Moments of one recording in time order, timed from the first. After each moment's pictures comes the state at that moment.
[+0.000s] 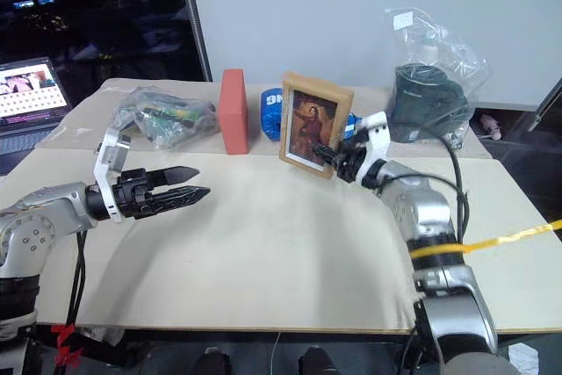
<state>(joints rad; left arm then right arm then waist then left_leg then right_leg) -0.49 0.77 0.22 -0.15 -0.83 0.87 -0.93 -0.96 -0.46 -0.07 0.51 0.65 0.63 0.52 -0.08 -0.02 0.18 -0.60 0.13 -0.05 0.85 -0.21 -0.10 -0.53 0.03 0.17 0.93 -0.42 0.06</state>
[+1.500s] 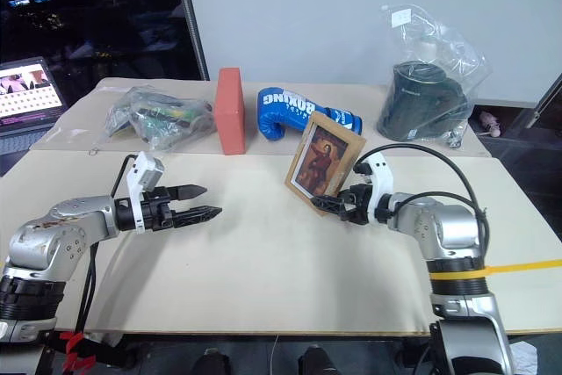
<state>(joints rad) -0.50 0.76 0.05 -0.02 -0.57 0.70 -0.96 -0.64 -0.58 -0.07 0.02 0.57 1.06 0.65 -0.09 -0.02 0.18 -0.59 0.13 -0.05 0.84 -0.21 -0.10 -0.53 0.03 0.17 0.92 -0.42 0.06</state>
